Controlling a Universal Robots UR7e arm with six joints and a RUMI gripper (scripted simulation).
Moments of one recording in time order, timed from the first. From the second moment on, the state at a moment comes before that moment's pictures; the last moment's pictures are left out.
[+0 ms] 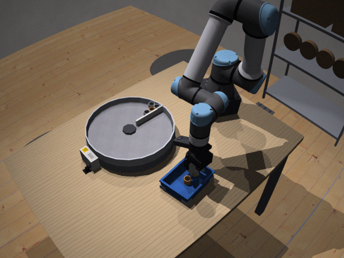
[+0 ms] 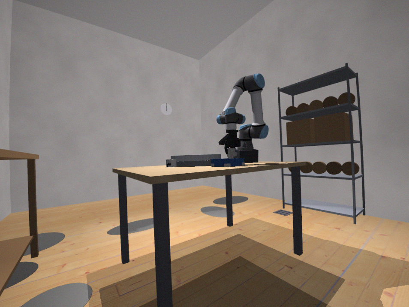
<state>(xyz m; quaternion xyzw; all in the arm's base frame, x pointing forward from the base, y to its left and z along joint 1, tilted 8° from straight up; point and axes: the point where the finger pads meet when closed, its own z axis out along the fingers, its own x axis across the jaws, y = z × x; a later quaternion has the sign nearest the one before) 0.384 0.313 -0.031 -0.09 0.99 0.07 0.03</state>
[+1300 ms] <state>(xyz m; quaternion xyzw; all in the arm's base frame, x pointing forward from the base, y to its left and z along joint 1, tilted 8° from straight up) 0.384 0.314 -0.036 -0.09 0.99 0.07 0.03</state>
